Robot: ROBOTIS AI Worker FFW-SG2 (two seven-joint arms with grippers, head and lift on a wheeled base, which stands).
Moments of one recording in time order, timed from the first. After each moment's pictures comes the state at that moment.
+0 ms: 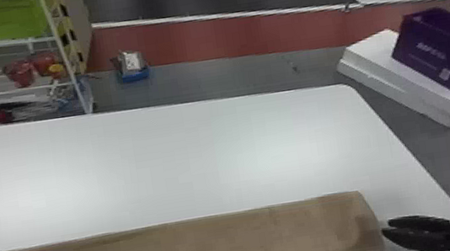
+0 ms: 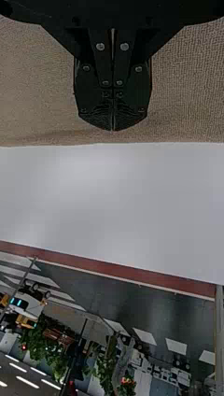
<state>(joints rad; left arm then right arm) 0.42 0.03 0.38 -2.23 0.04 0.93 -0.69 0.38 -0.31 -0.61 -1.91 -0.08 0.85 1.31</state>
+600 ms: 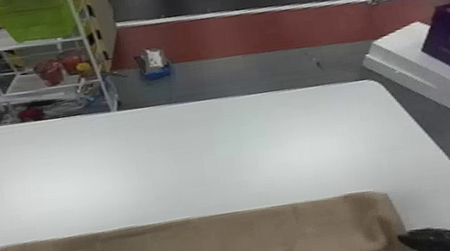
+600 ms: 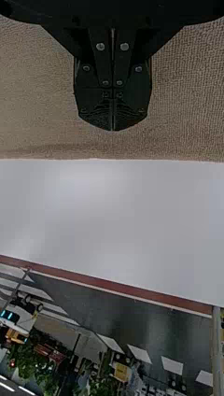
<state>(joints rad) 0.40 0.03 0.36 -2.21 0.01 0.97 -0.69 0.40 -0.33 -0.56 -1.96 -0.08 0.90 1.36</state>
